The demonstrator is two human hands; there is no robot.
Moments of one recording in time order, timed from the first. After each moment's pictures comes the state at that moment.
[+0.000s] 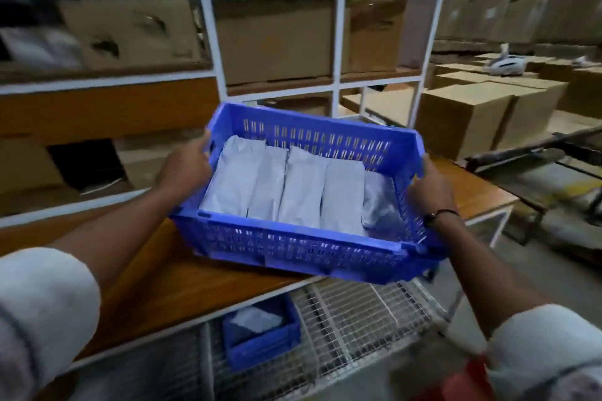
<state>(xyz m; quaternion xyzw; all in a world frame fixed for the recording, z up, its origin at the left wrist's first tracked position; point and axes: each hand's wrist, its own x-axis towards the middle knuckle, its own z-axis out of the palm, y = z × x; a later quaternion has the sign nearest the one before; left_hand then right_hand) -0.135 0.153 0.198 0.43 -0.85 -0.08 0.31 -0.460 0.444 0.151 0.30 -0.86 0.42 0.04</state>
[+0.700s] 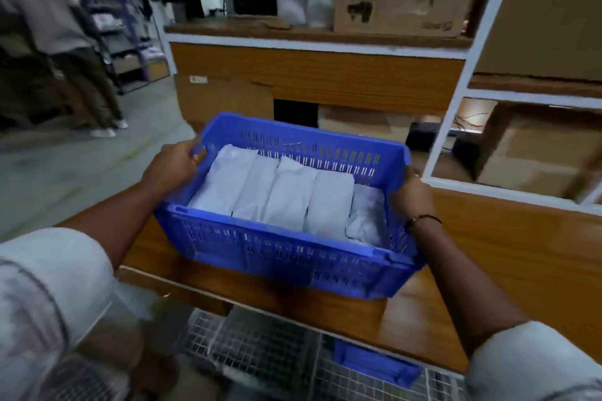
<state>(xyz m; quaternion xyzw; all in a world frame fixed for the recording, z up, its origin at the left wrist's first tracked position) 0.241 0.003 0.145 0.70 -0.67 -0.06 0.26 -0.204 0.059 0.105 0.56 -0.73 0.37 -0.13</state>
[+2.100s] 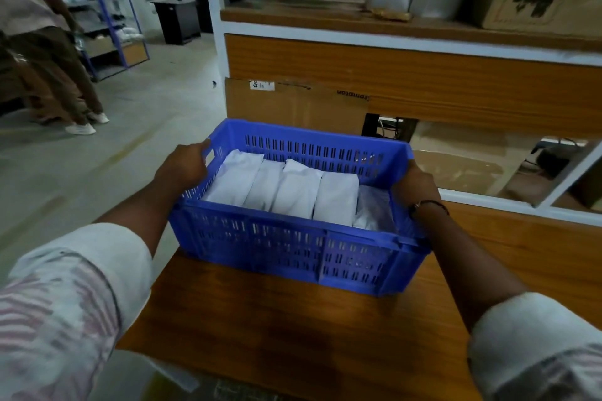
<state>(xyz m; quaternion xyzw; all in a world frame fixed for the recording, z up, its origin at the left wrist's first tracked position) 0.494 -0.271 0.093 0.69 -0.70 -0.07 0.16 0.050 -0.180 0.089 0.53 -0.80 0.26 -0.12</state>
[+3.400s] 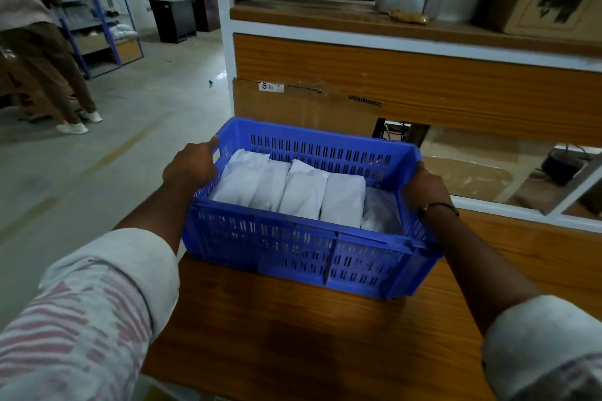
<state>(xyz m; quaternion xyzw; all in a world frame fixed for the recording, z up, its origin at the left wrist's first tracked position) 0.497 -0.309 0.080 0.72 -0.69 -0.04 0.11 0.050 -0.212 0.076 0.53 -0.82 0.21 -0.08</state>
